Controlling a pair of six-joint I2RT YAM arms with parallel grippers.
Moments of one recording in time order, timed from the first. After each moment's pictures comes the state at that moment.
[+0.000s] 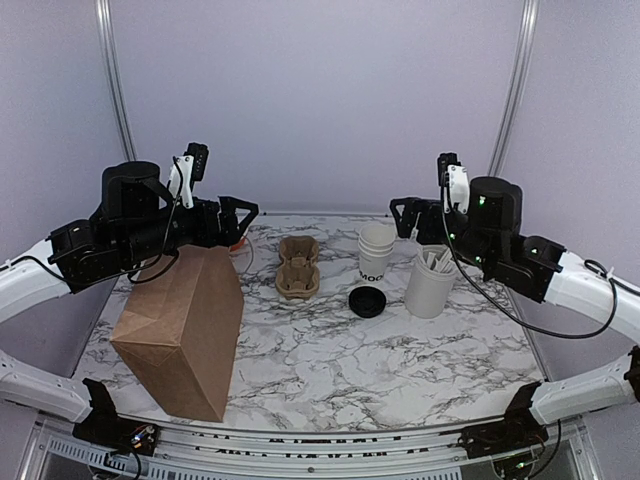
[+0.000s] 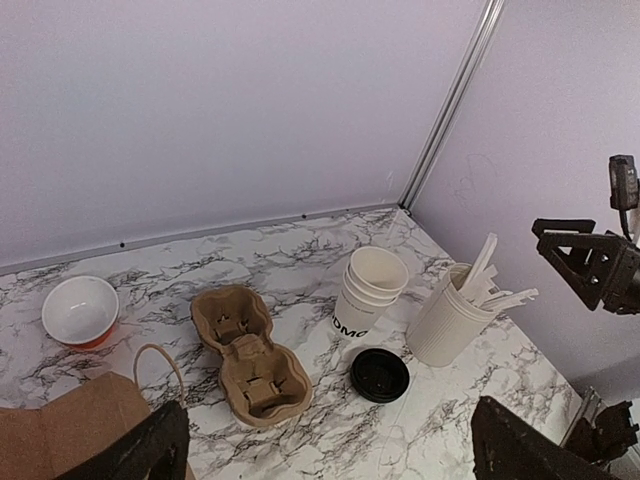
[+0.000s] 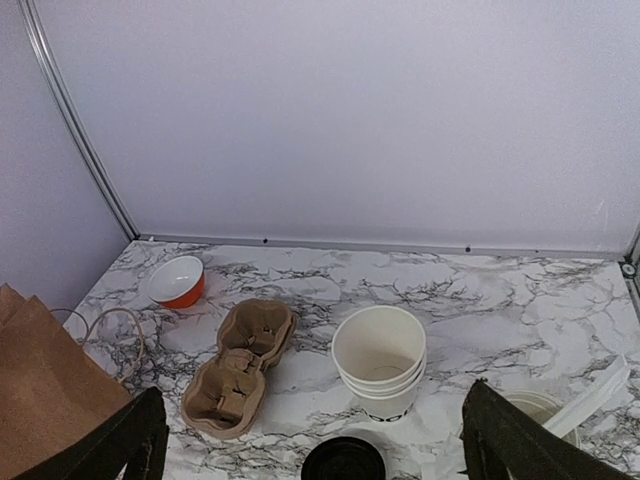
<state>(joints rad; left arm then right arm) -0.86 1.12 1.11 -0.24 -0.20 -0.35 0.75 1.12 0.99 -0.07 0.36 0.31</state>
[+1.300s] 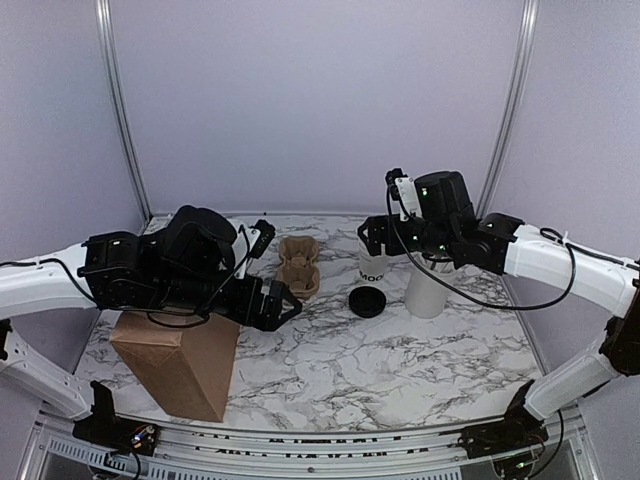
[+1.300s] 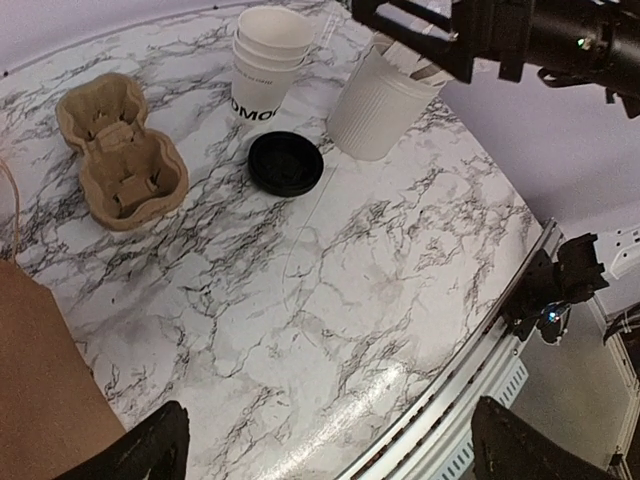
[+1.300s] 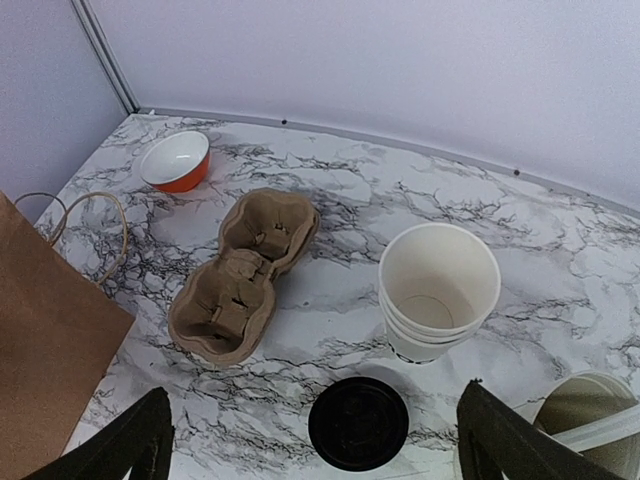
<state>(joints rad) -1.15 1.28 1.21 -0.59 -0.14 -0.57 0.75 1.39 1.18 -0.29 0.21 0.28</state>
